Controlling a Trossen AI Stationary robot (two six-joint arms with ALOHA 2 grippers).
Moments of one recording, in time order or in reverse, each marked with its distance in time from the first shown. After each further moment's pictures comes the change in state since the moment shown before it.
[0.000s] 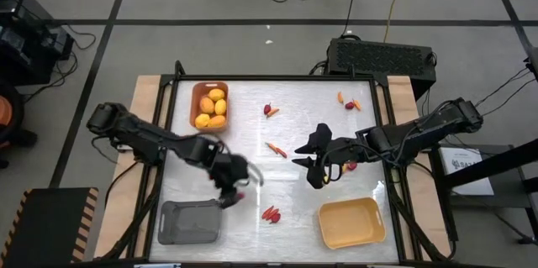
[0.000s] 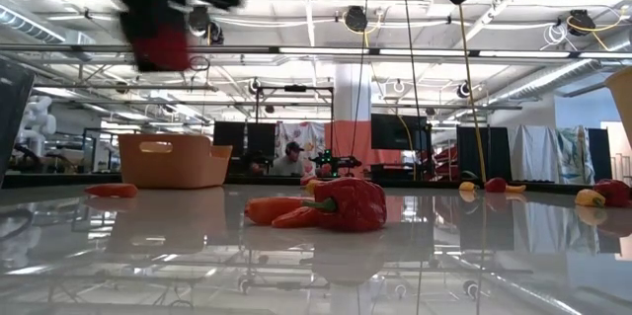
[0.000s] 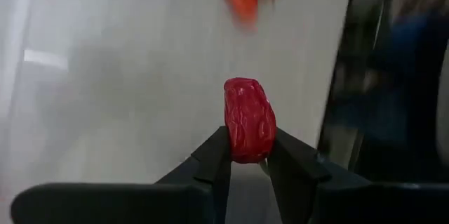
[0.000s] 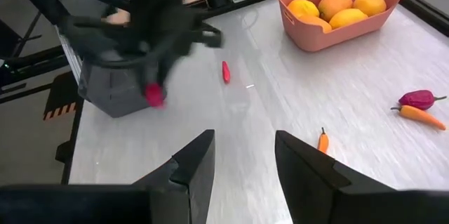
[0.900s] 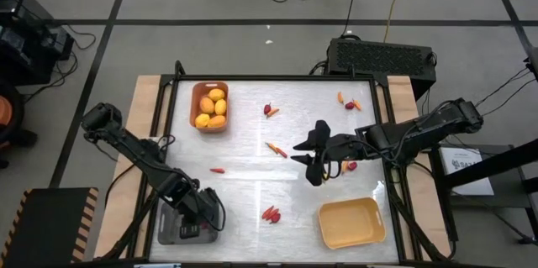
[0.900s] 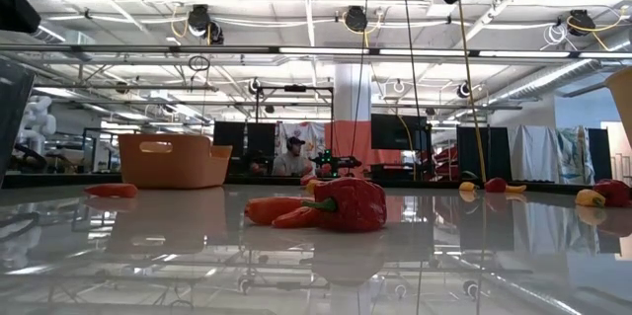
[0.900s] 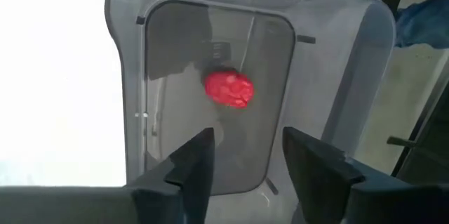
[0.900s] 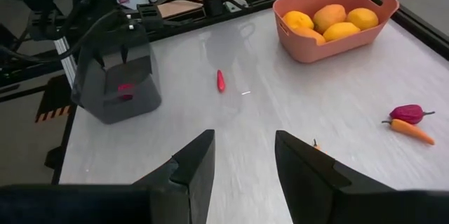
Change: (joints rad) left arm -0.393 -0.037 0.000 -0.269 -0.143 -0.234; right arm -0.028 0.000 0.000 0.025 -0.004 -0.047
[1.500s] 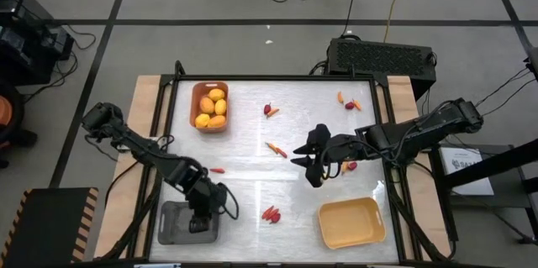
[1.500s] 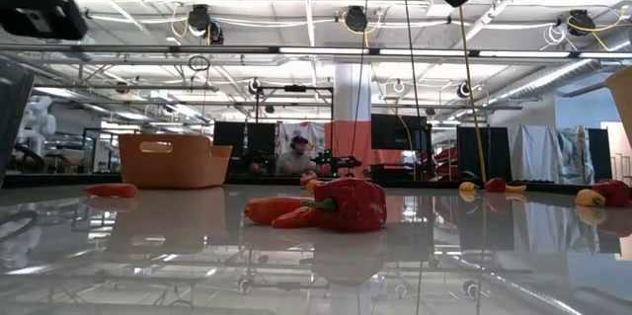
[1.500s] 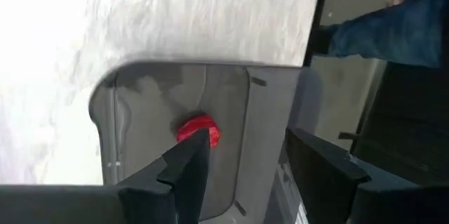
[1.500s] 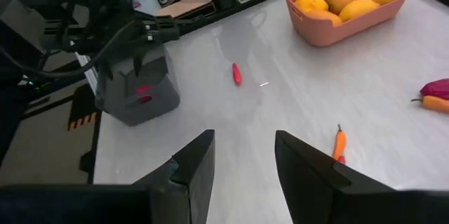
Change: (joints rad) left arm 0.148 0.000 0.000 0.120 0.148 0.126; right arm 0.009 0.000 0.000 -0.002 -0.052 0.122
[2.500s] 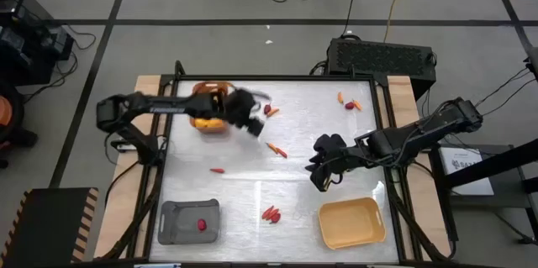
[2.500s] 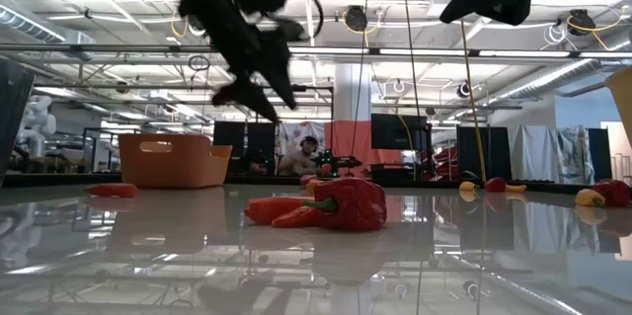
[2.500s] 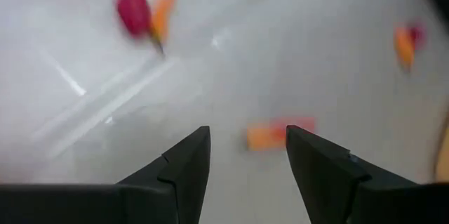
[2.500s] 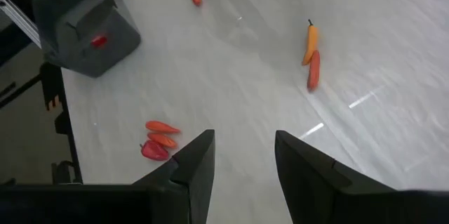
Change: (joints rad) left arm 0.820 0.095 0.002 0.394 -0.293 0.102; right arm 0.062 0.000 0.000 -0.296 0.004 0.313
